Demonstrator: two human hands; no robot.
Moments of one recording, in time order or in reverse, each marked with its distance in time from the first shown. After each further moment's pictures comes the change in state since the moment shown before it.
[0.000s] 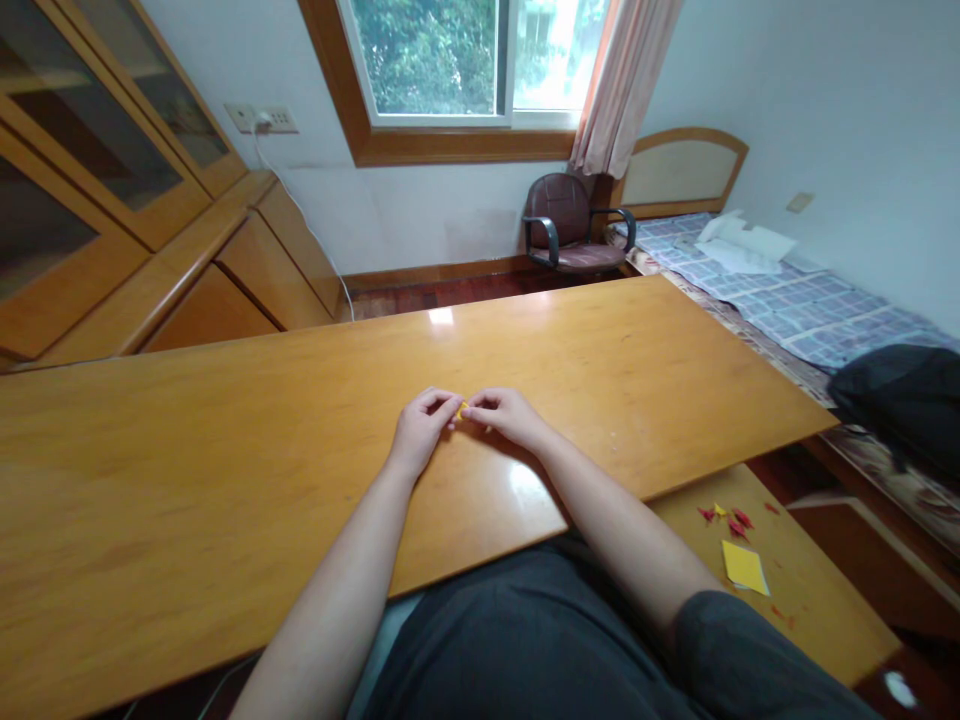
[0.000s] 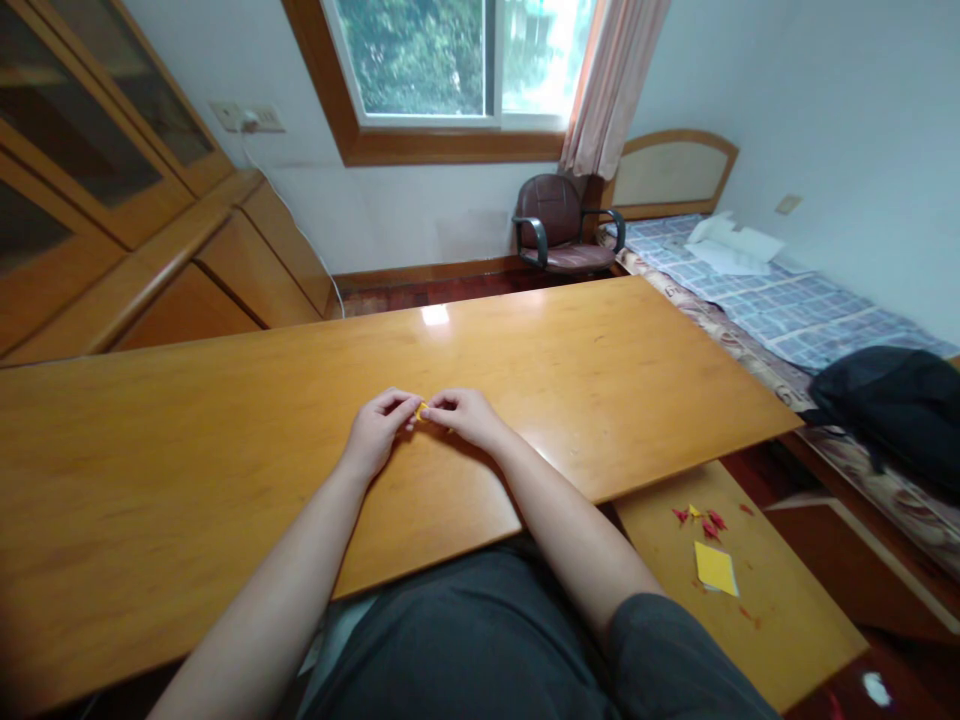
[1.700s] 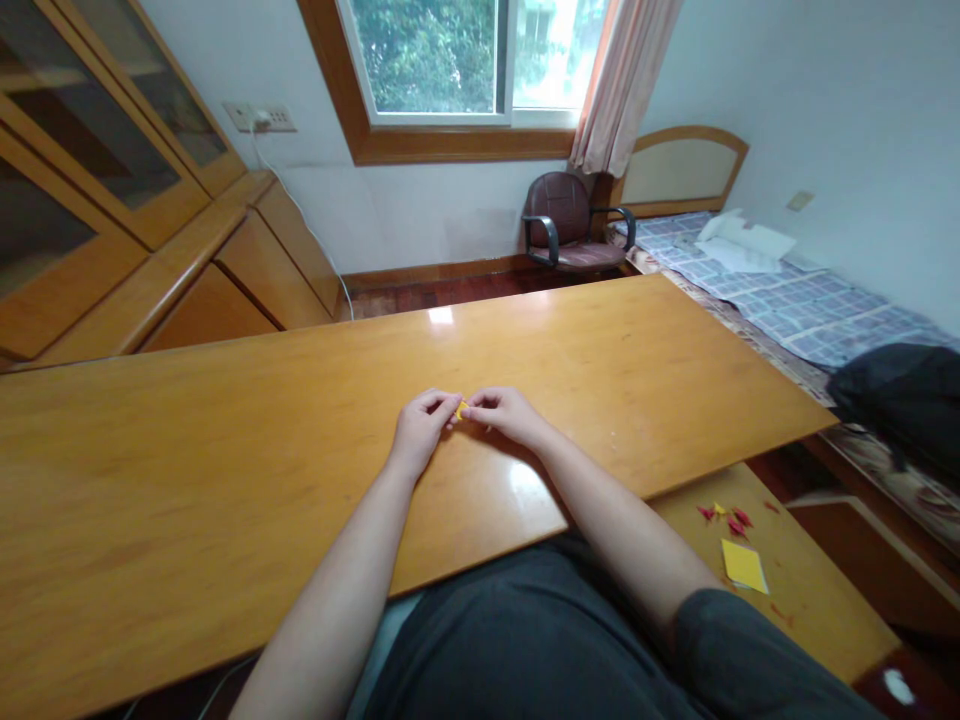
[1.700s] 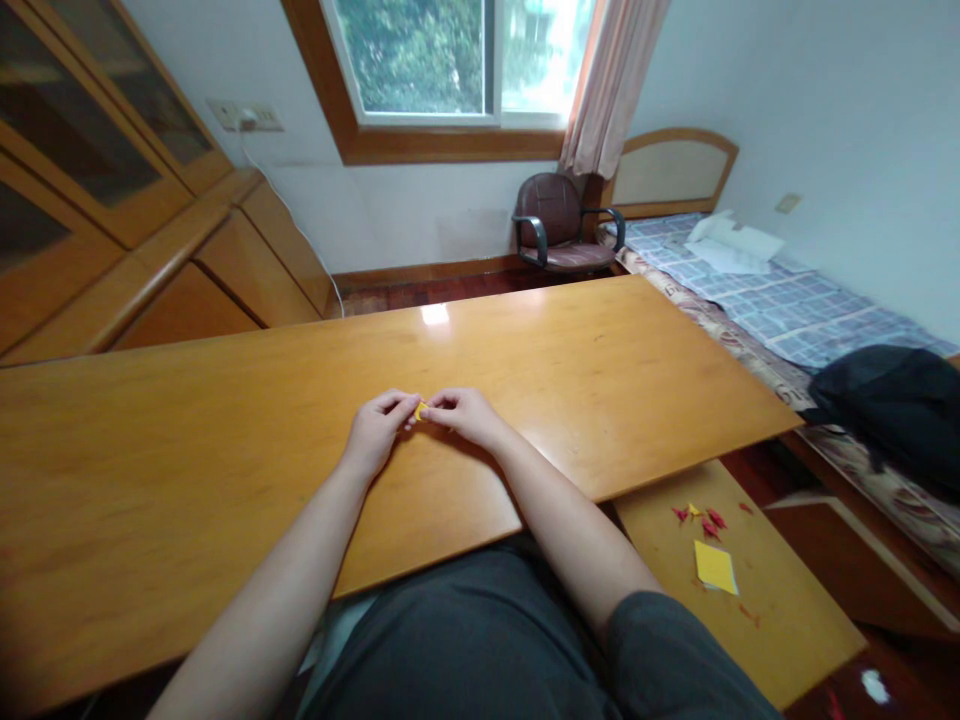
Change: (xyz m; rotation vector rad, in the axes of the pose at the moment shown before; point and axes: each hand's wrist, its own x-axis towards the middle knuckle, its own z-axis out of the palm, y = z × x) left_hand -0.001 0.006 0.002 0.068 0.018 -0.010; right_hand 0.000 -0.001 0.000 0.026 -0.006 0.005
